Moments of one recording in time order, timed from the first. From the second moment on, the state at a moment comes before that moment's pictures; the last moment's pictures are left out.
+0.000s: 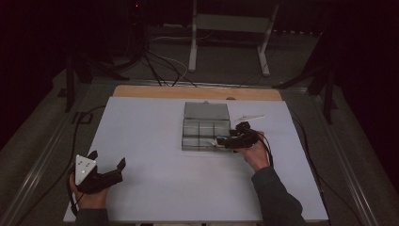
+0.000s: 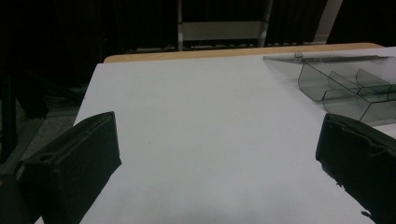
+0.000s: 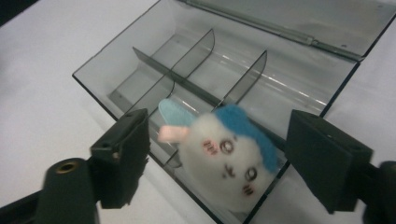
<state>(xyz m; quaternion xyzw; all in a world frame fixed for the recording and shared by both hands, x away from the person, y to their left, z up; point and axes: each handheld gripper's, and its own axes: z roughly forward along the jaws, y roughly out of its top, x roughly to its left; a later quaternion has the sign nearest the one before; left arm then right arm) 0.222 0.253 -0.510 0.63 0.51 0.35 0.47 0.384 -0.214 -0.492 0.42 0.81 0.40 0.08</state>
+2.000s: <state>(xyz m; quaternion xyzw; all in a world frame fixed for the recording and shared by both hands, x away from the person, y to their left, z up) 0.219 0.257 -0.506 0.63 0.51 0.36 0.47 0.325 -0.265 -0.469 0.45 0.75 0.43 0.23</state>
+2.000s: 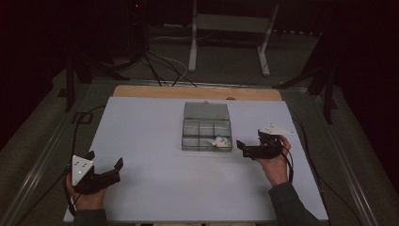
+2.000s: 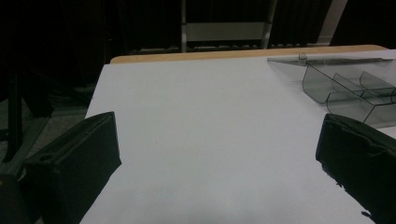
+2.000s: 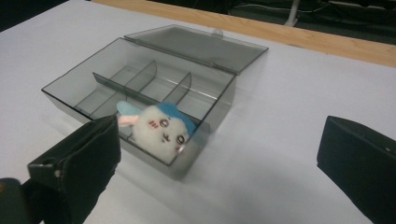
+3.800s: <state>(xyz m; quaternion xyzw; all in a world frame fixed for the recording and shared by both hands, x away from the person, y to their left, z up) 0.217 0.254 -0.504 0.65 0.48 0.34 0.48 0.251 -0.325 -0.494 0.46 0.69 0.48 0.29</state>
